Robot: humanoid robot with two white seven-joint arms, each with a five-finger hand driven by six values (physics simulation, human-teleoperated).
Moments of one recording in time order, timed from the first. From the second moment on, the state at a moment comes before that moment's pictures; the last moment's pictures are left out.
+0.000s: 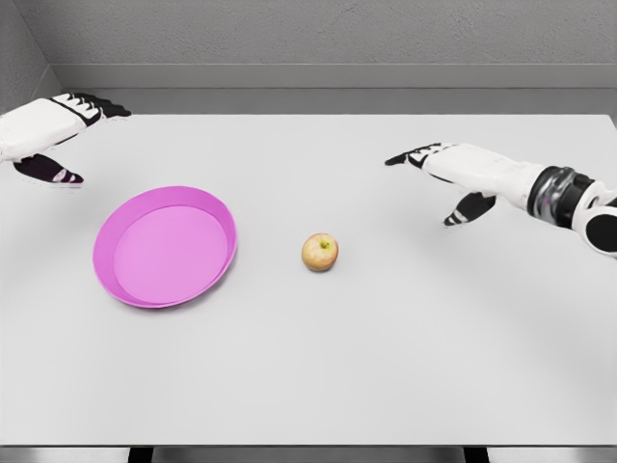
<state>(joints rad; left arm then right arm) -0.67 0.86 -0.52 -1.20 -0.42 -0.61 -0.27 -0.56 -0.83 0.60 -1.70 0.29 -0.05 0.53</state>
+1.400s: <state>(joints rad) -1.11 0.50 -1.28 -1.40 -0.49 -0.61 -0.36 -0.35 -0.96 0.29 -1.69 0.28 -0.11 0.53</state>
